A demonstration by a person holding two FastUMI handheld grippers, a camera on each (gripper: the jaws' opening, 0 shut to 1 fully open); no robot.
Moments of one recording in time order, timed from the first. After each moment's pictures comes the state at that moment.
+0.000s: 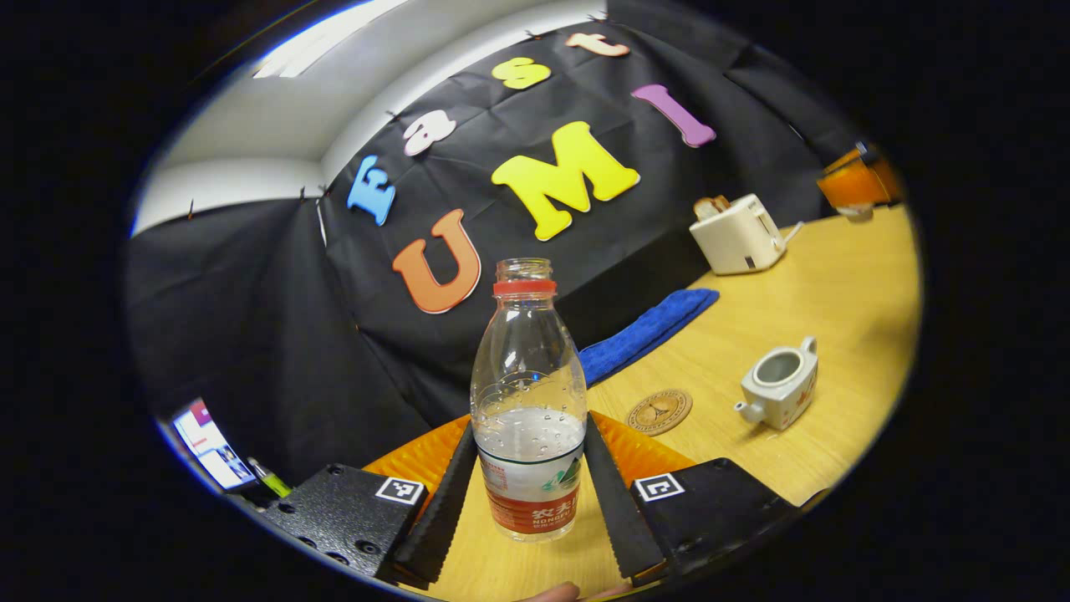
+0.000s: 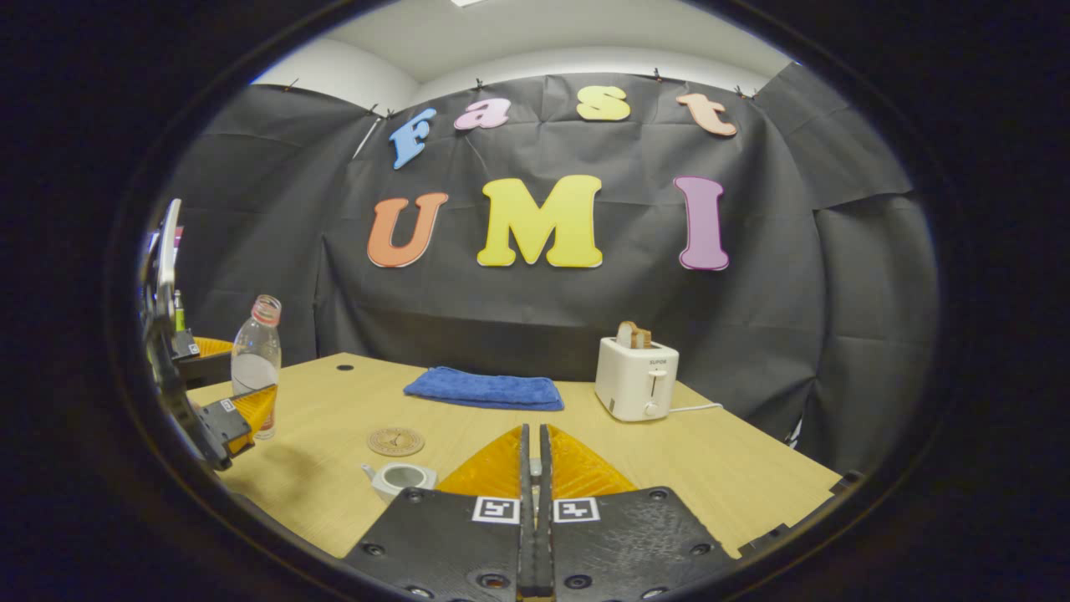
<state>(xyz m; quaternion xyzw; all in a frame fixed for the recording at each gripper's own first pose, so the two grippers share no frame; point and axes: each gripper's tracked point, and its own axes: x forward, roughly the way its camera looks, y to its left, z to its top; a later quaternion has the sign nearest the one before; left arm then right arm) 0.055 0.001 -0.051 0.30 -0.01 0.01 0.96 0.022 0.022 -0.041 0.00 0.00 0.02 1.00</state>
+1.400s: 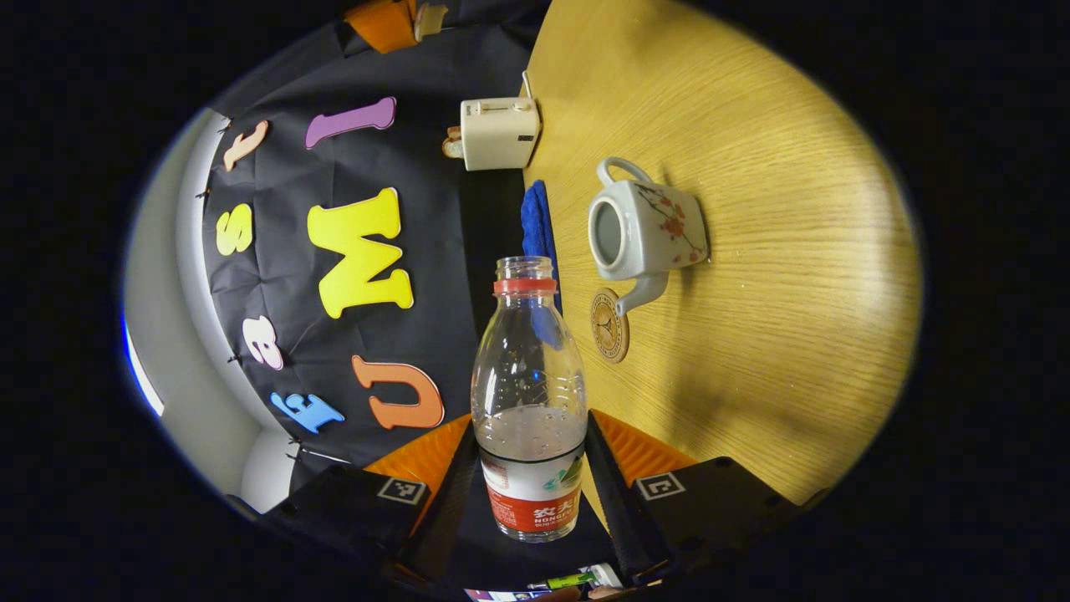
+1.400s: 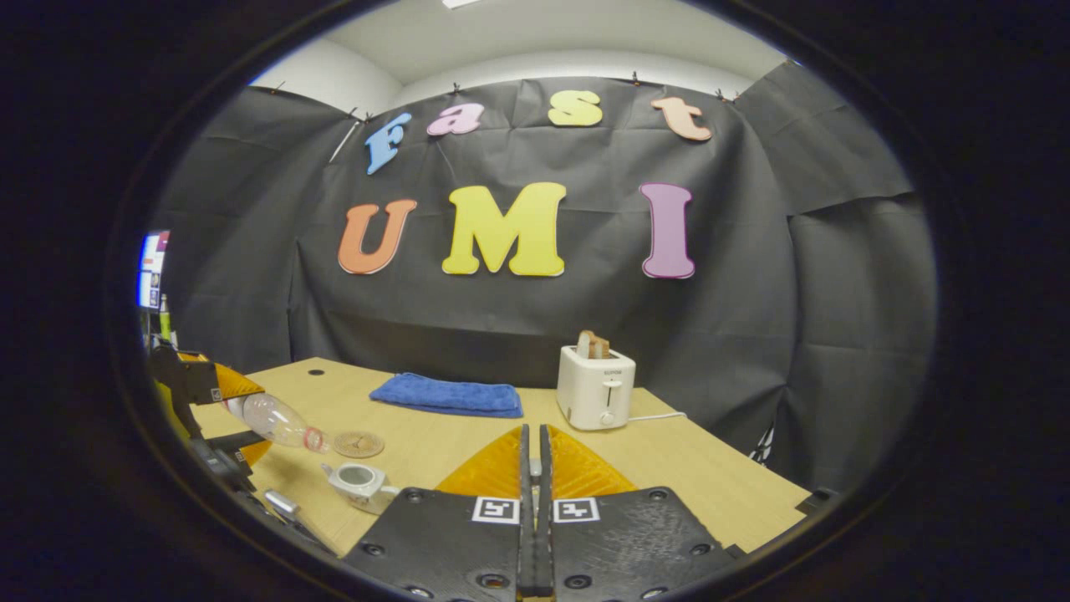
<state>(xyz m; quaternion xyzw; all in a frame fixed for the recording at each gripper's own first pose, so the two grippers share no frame) 0.059 -0.047 -0.070 0.73 0.06 -0.05 0.68 0.016 -0.038 -0.023 0.01 0.00 -0.02 1.00</state>
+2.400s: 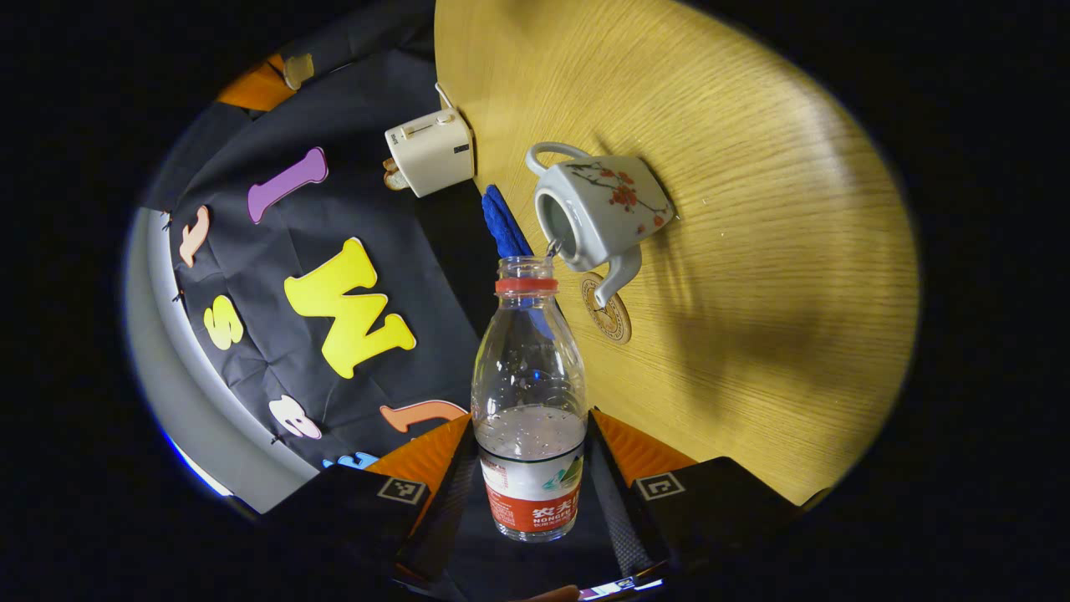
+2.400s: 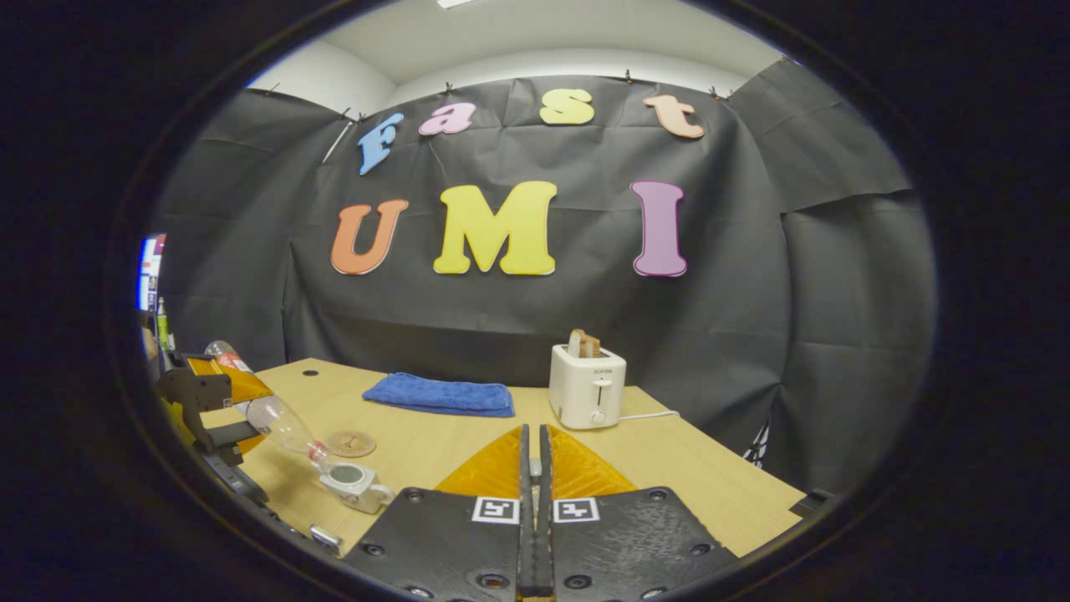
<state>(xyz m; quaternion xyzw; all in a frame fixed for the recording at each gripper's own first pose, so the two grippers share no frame) 0.066 -0.054 -0.053 0.83 0.05 -0.06 0.55 0.014 -0.046 -0.023 0.01 0.00 -0.02 1.00</state>
